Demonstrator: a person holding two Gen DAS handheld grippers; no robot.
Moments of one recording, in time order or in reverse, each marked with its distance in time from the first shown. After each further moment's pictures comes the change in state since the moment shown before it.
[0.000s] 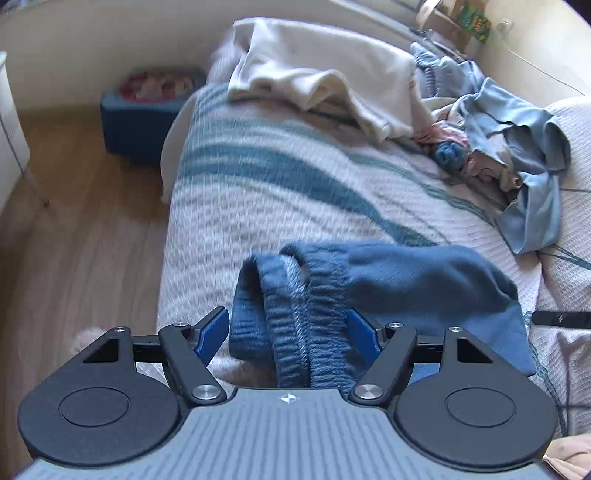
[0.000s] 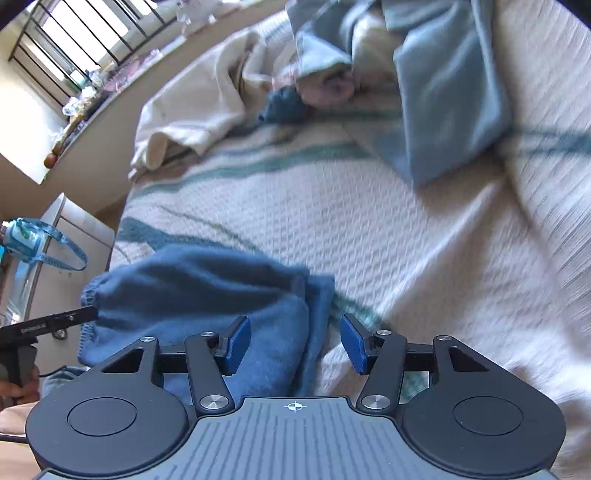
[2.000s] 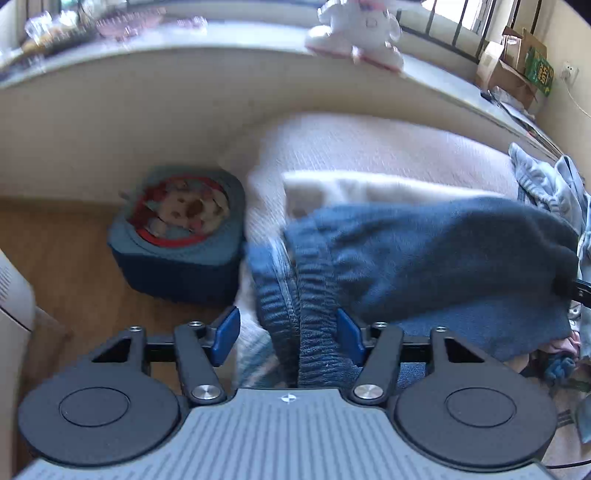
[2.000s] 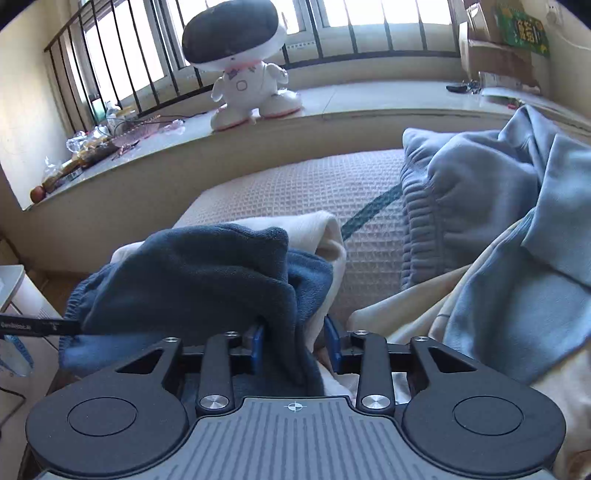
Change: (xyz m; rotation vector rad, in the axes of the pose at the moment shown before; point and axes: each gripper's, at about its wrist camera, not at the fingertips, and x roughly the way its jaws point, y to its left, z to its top) left arm 0.078 0.040 0.270 0.019 -0.166 0.176; right arm 0.103 0.095 0.245 -0.277 -0.369 -0.059
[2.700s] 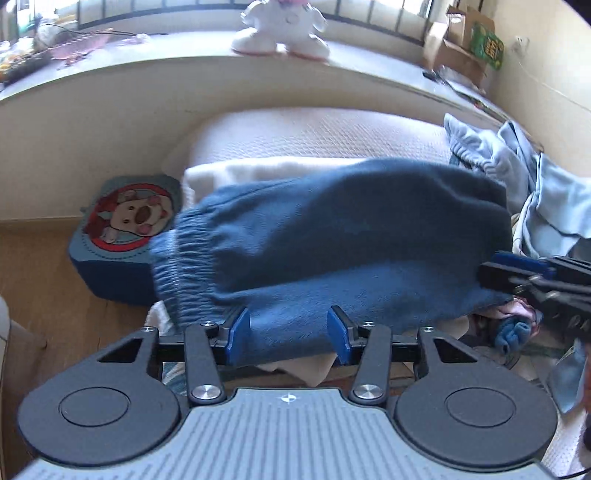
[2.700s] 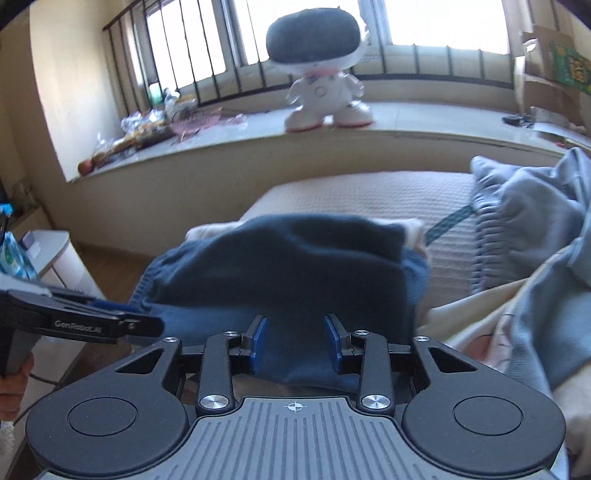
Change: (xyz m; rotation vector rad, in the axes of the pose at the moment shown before) left arm -0.003 -0.070 -0.027 0.101 0.023 -0.106; right arm -0.005 0.060 -0.014 -0.138 0.006 0.110
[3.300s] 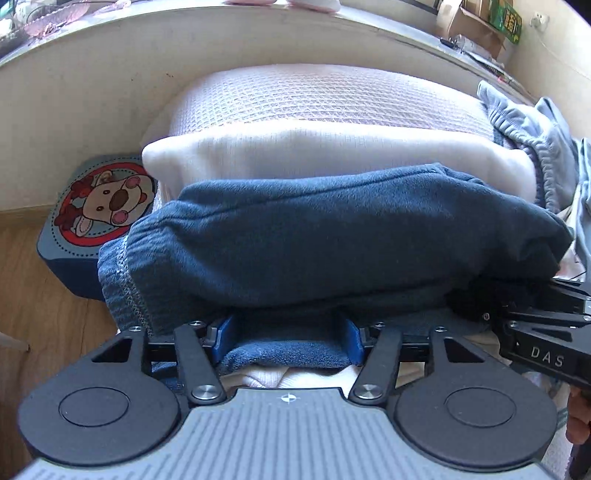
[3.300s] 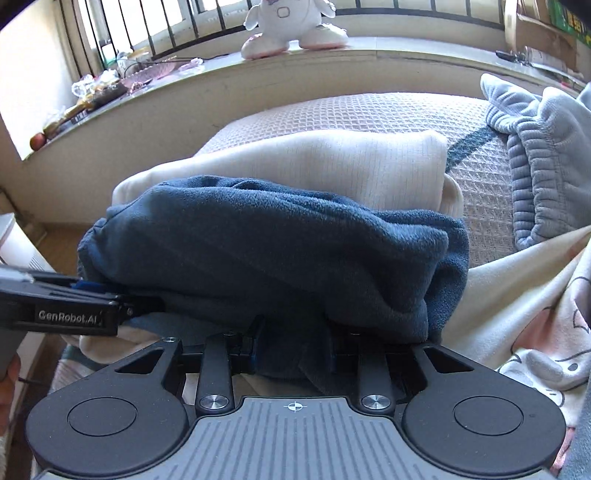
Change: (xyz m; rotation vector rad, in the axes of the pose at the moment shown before) left arm 0.090 0.004 0.019 0.020 0.082 0.018; right arm 0.091 -0.012 -0.008 0.075 0.140 -0.096
